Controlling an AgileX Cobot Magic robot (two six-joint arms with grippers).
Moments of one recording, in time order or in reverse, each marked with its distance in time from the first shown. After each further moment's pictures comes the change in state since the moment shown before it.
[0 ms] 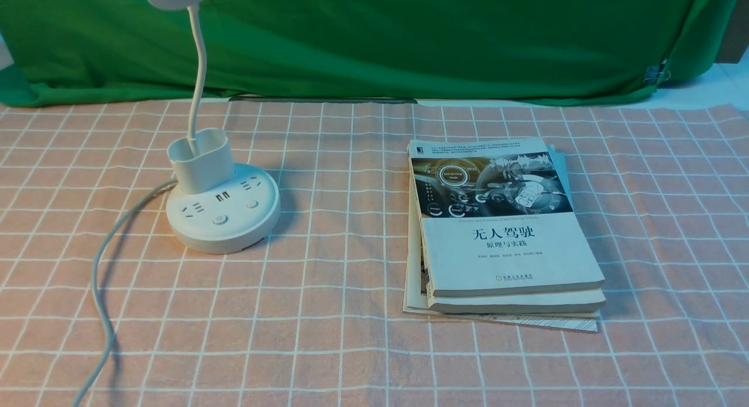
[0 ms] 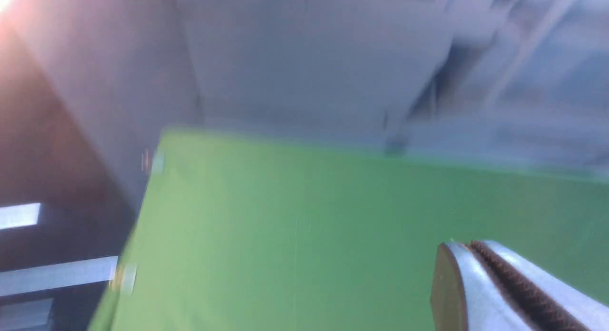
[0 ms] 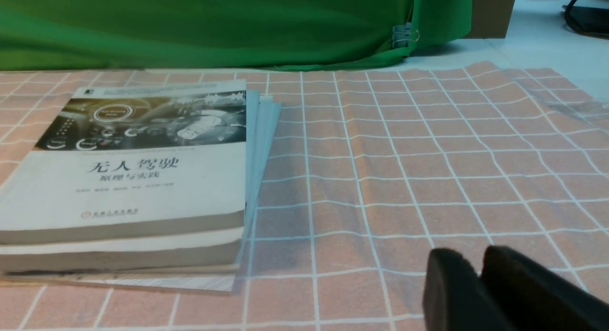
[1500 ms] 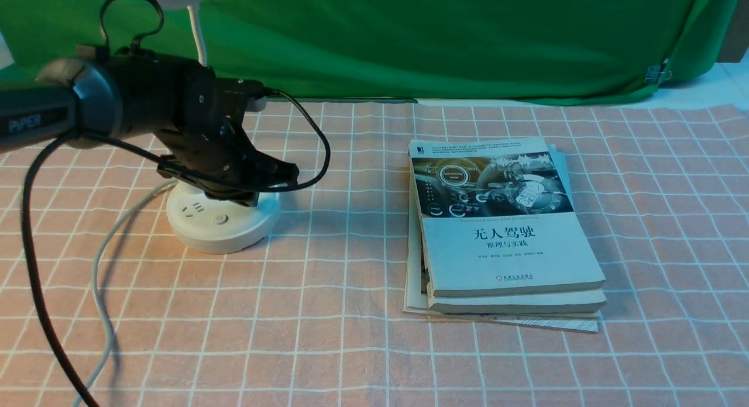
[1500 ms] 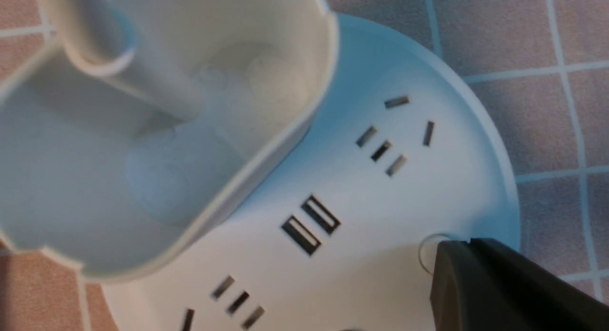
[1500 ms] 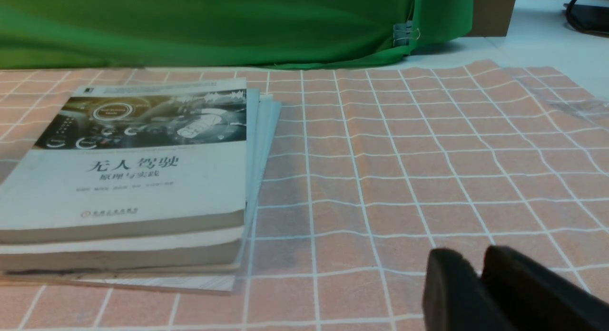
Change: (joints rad) right arm 0.000 0.000 0.000 0.000 0.001 0.000; left arm -0.246 1.892 -0.919 0.025 0.833 -0.055
